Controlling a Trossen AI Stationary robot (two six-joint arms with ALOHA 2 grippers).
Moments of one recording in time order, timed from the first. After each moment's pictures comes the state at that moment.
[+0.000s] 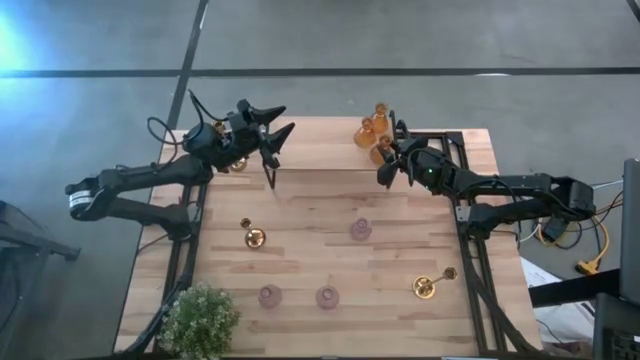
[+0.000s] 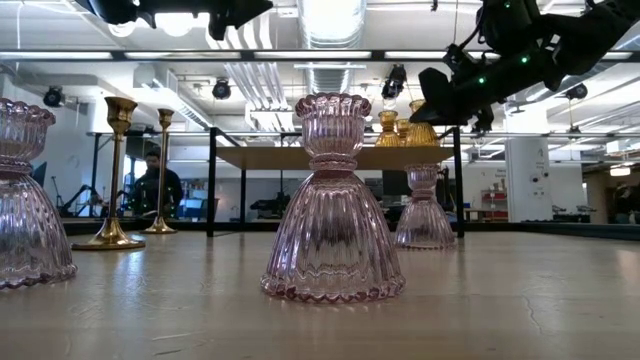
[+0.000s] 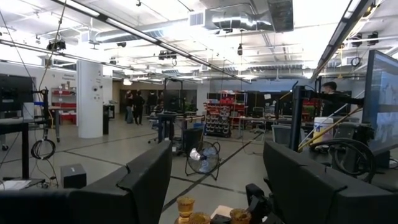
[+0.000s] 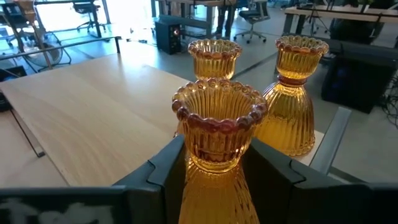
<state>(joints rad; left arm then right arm) 0.38 1.08 0.82 0.64 -0.08 0.00 -0.39 1.11 0.47 0.43 0.44 0.12</state>
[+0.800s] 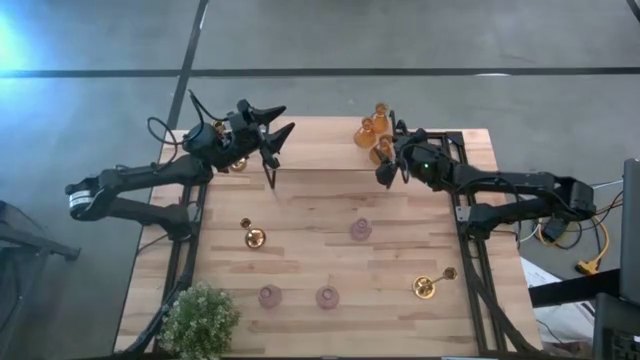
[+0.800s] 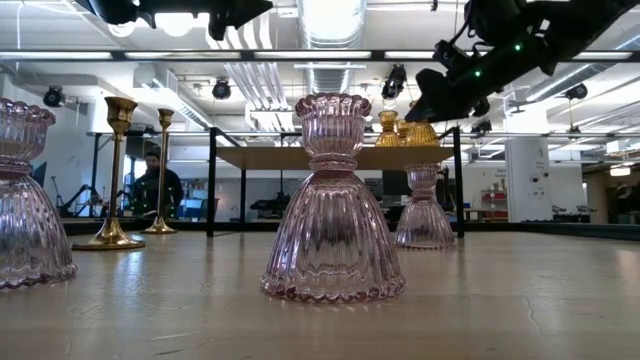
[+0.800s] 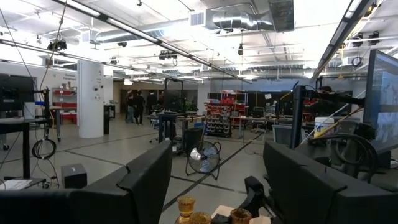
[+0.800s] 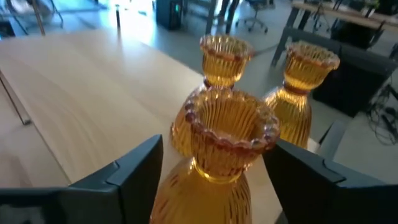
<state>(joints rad) 0.38 1.08 0.82 0.64 -0.08 0.00 -0.39 1.11 0.58 0.21 0.44 0.03</state>
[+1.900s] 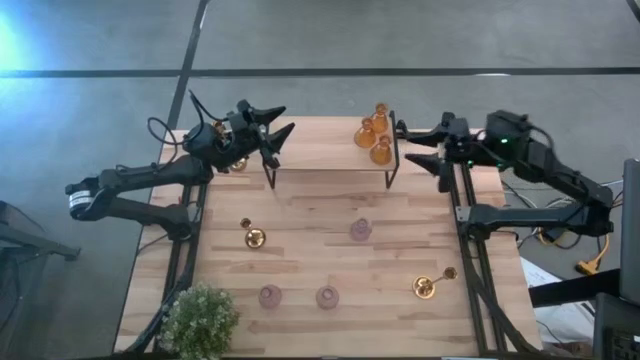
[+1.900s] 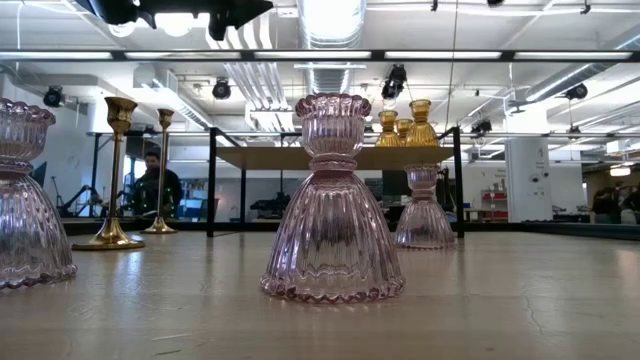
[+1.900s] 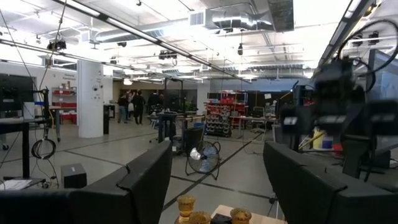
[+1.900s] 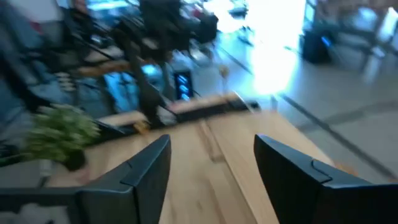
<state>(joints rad) 0.38 1.08 0.82 0.64 -0.08 0.00 -0.35 0.81 1.14 -0.50 -0.18 0.12</state>
